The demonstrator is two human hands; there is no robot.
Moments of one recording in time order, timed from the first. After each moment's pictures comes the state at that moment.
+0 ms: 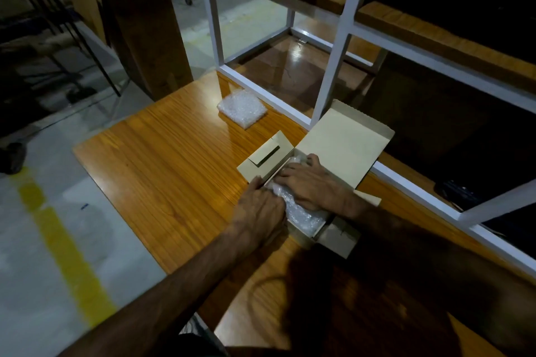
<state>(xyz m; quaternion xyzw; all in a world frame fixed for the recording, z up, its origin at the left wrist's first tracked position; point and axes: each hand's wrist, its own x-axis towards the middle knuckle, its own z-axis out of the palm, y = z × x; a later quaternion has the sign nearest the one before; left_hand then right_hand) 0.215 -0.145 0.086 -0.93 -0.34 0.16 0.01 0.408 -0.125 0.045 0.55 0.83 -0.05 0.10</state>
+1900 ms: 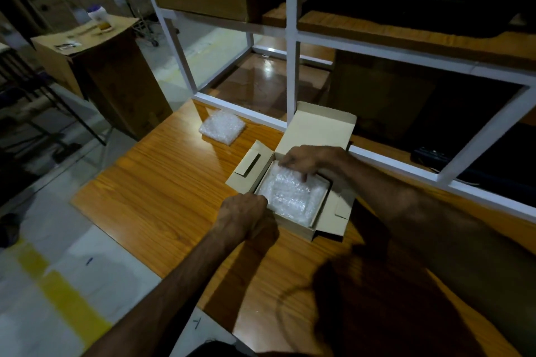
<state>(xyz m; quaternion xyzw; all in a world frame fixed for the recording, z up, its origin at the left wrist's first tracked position) 0.201 -0.132 0.084 -0.91 -0.35 0.20 -0.01 0.433 -0.114 0.110 0.67 0.67 -0.30 0.10</state>
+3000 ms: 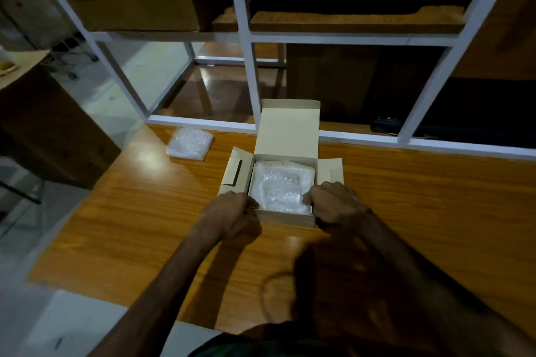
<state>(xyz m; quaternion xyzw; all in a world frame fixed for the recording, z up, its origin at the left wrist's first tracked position) 0.171 -0.066 0.079 -0.96 -0.19 0.10 -0.16 0.355 -0.254 0.088 0.86 0.48 -0.18 0.03</state>
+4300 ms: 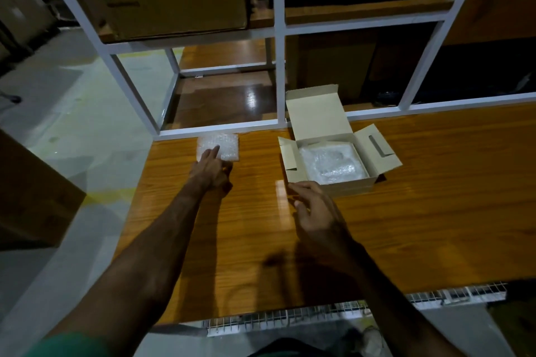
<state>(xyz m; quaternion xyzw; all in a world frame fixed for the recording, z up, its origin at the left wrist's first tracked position) 0.152 0.210 0.025 -0.98 -0.13 0.13 -0.07 0.132 -0.135 0.039 0.87 0.28 -0.07 -0.41</state>
